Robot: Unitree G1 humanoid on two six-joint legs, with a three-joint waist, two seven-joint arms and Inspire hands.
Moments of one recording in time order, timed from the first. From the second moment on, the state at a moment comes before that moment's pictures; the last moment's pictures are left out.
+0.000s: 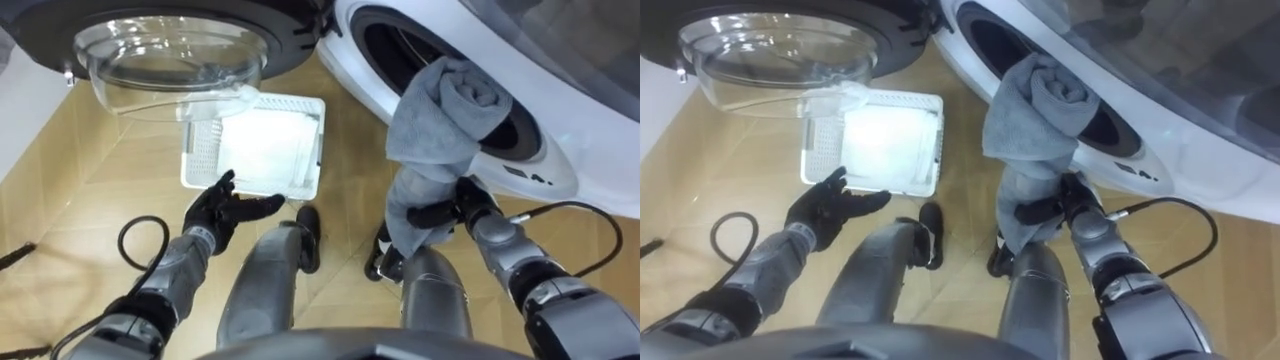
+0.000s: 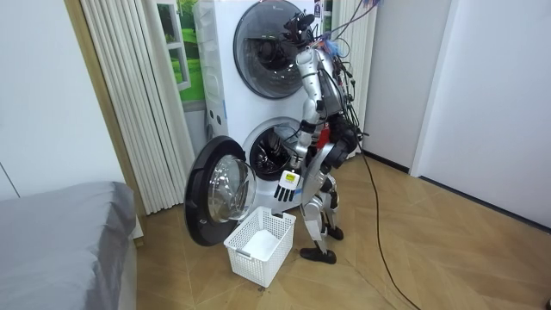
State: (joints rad) left arm -0.10 0.22 -0.28 0.96 -0.64 -0.07 -0.05; right arm -0.28 -0.28 0.29 1.17 0.02 -0.03 -0.03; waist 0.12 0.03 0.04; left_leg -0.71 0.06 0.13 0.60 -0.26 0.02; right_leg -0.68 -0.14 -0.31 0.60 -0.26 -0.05
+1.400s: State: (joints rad) left arm -0.13 0.22 -0.24 0.88 -0.61 -0.03 0.04; right arm -0.45 -0.40 0.18 1.36 0.66 0.05 0.07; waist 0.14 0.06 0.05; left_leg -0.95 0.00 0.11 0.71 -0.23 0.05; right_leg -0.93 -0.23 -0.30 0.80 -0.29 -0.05
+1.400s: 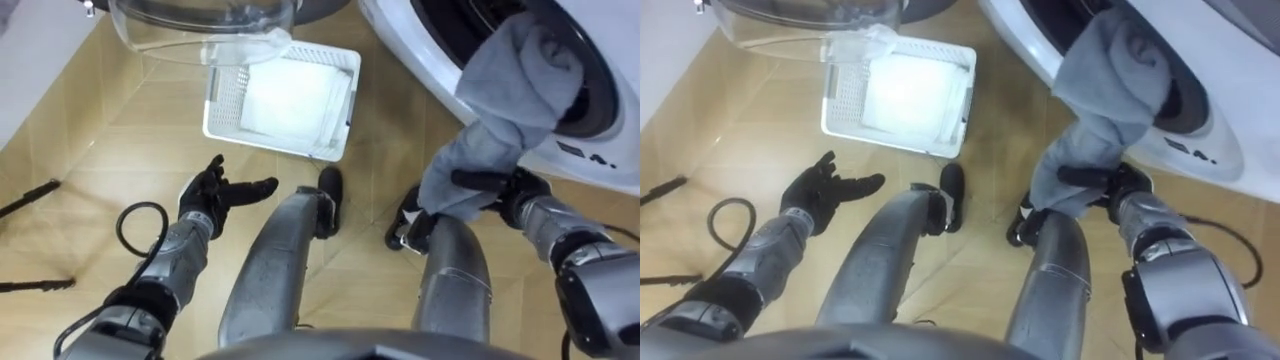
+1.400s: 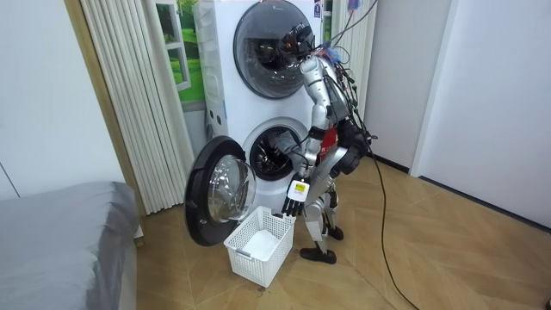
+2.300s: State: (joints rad) left arm -0.10 0.26 -0.24 0.77 -0.71 -0.05 0.22; right arm -0.64 -0.47 0.12 1.21 1.29 0.23 -0.02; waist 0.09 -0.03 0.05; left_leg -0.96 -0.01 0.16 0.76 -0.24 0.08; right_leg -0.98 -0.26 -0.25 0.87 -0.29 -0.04
